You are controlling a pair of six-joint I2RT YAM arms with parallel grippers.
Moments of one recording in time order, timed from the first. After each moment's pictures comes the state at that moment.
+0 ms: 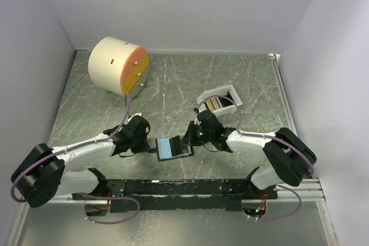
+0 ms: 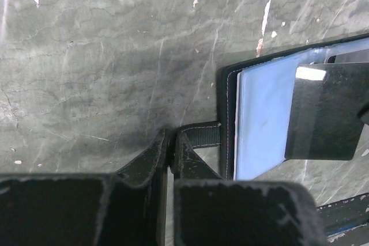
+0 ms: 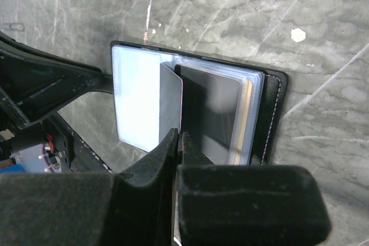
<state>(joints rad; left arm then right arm) -0.74 1.21 0.50 -0.32 -0.10 -0.85 0.77 1.43 0.54 0.18 -0.24 0.79</state>
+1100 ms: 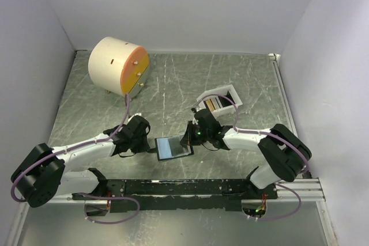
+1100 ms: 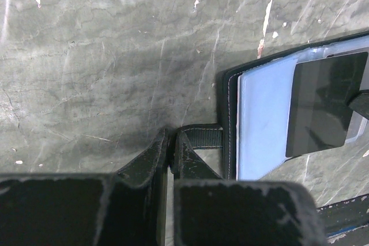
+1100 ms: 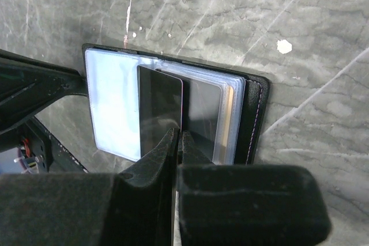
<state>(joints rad) -0.74 1.21 0.50 -0.32 -0.10 -0.85 0.77 1.49 0.57 0.16 -0.22 0.74</state>
